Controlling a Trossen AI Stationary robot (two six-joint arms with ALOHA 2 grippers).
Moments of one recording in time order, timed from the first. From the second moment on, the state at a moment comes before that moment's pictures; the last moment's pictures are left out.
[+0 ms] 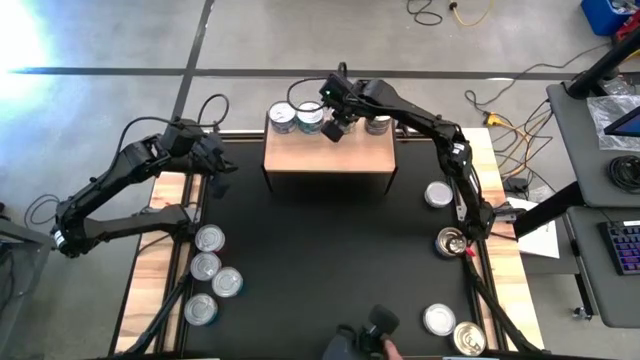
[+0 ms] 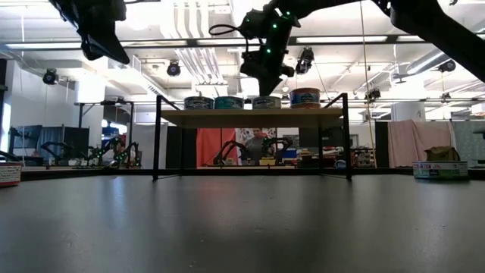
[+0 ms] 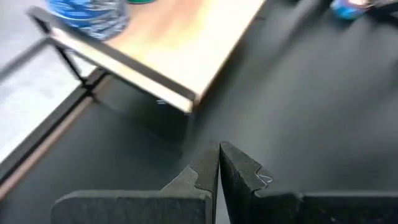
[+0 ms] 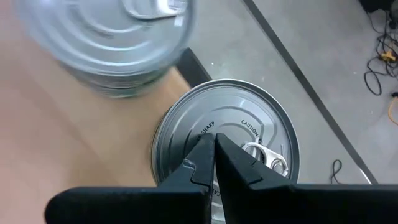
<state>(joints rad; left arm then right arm) 0.64 0.79 1.00 -0.97 0.19 0.03 -0.55 2.21 2.33 -1.20 0.29 0.00</state>
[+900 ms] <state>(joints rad) 0.60 0.81 0.99 -0.94 0.30 -0.04 -0.41 2.02 2.33 -1.21 0.28 0.14</state>
